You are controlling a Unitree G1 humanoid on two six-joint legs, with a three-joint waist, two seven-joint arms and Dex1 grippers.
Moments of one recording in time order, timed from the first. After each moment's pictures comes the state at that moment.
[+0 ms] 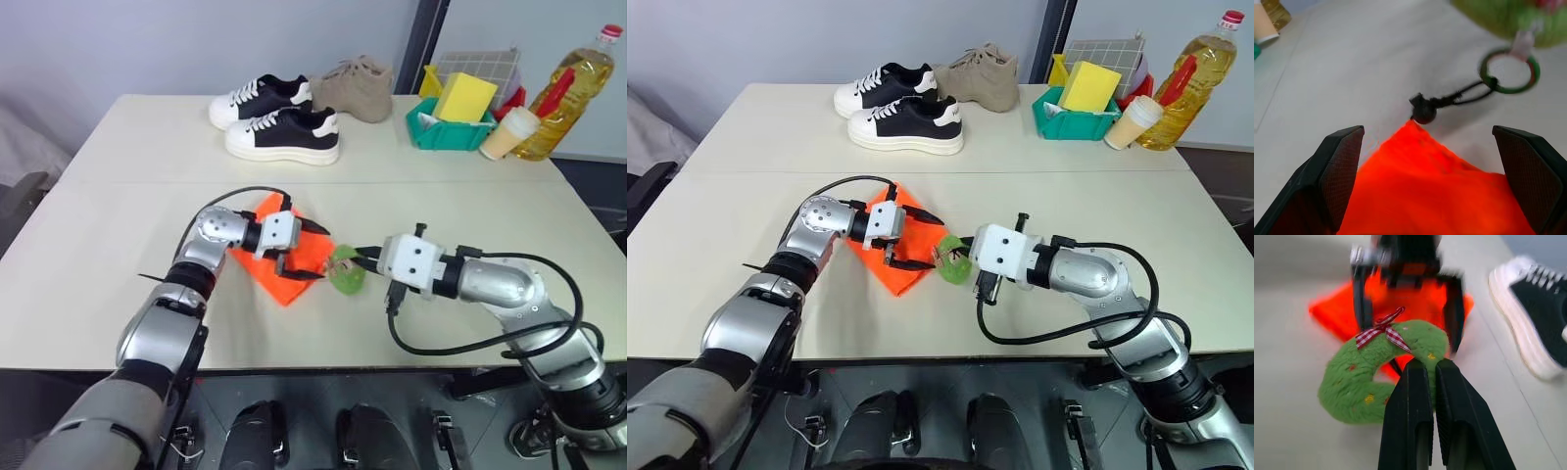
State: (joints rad) left arm -1.00 0.30 -0.22 1.09 -0.02 -0.62 -1.36; right arm -0.31 -0.78 0.20 -0.51 0.05 0.38 0.79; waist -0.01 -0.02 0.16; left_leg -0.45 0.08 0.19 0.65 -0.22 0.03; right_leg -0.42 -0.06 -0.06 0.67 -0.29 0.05
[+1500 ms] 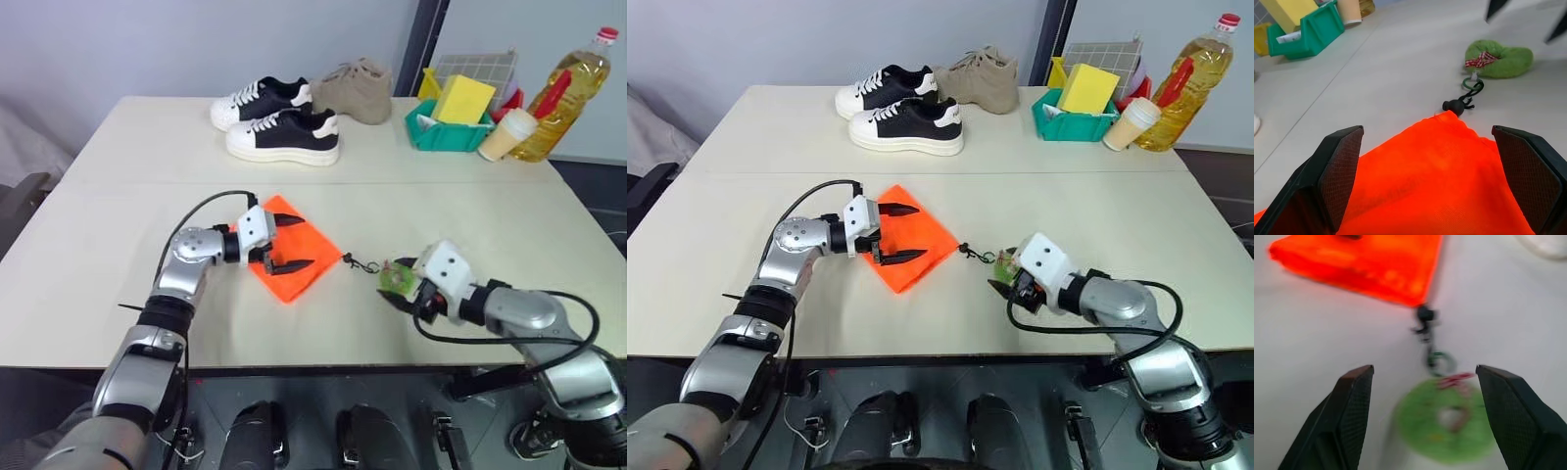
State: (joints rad) left arm -0.71 0.38 -0.12 0.63 -0.12 -0.29 -1.16; right arm -0.11 -0.66 0.06 -0.50 0.16 0.66 0.72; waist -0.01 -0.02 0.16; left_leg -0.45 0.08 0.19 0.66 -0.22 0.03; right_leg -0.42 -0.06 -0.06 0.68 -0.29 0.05
